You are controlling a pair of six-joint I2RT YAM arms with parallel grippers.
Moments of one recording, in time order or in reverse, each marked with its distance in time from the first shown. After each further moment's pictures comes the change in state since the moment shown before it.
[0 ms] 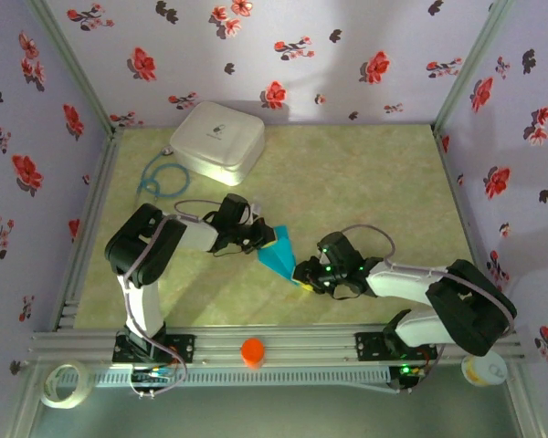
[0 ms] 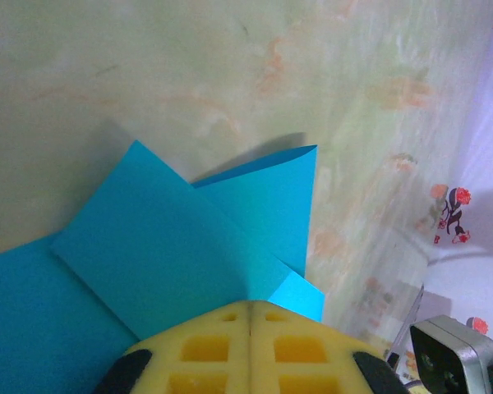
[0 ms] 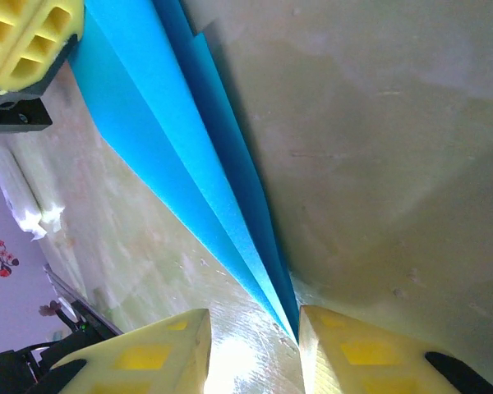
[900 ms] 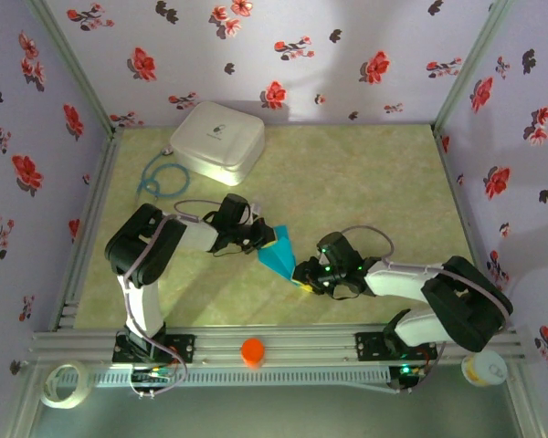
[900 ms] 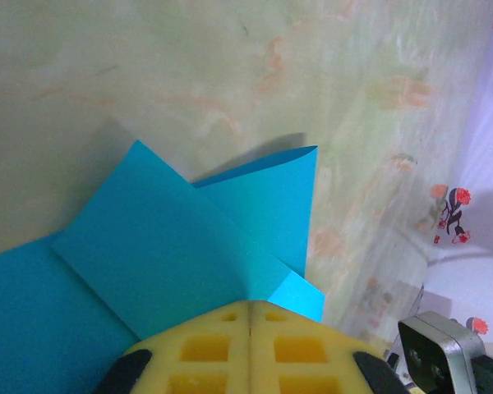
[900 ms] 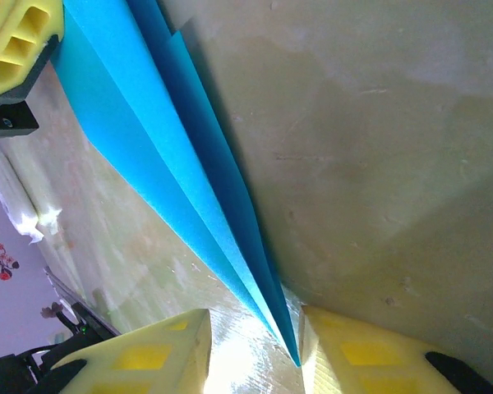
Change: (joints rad) left arm 0.000 0.000 0.000 0.000 0.000 0.000; right arm 0.000 0.031 0.000 0.022 -0.012 0.018
